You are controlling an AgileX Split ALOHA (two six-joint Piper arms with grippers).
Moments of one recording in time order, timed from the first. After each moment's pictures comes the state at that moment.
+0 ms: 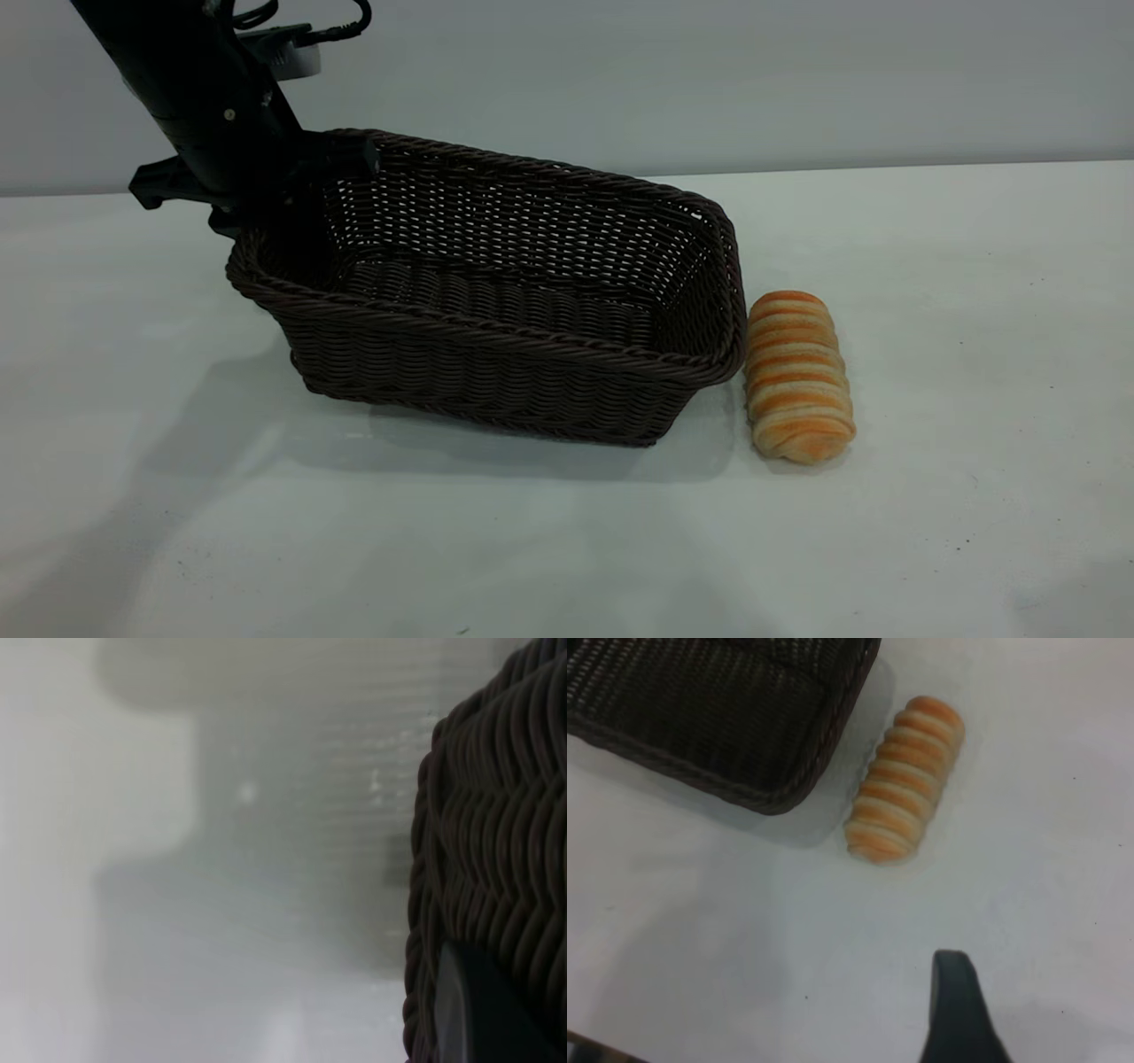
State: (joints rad) left arm -0.21 2.16 -1.46 -0.15 0.57 -0.10; right arm 0.03 0.94 -0.69 0.43 0.70 -0.44
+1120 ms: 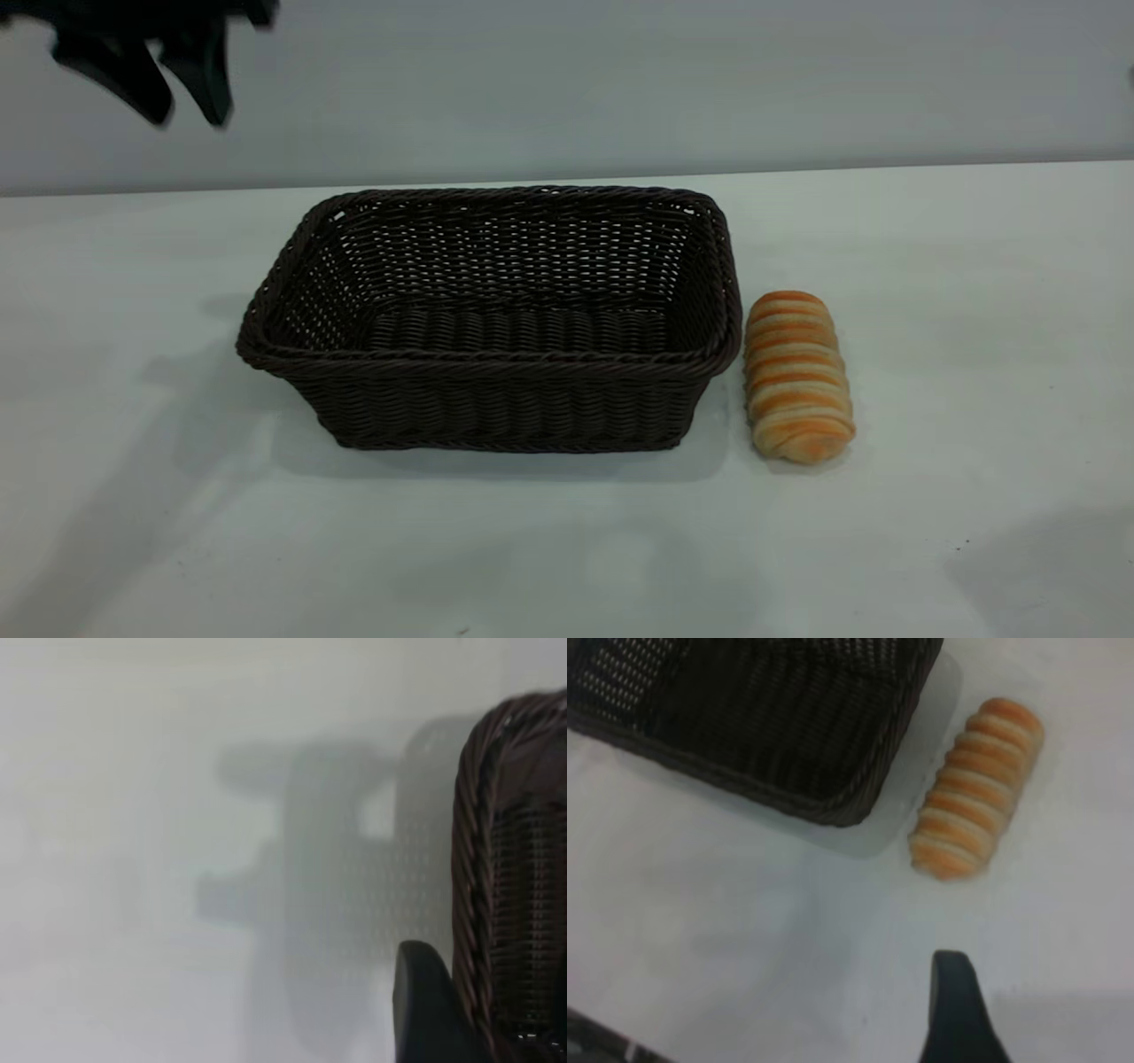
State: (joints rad) left arm -0.21 1.90 -1.46 0.14 0.69 -0.27; right arm 0.03 1.12 -0.69 0.66 0.63 -0.64
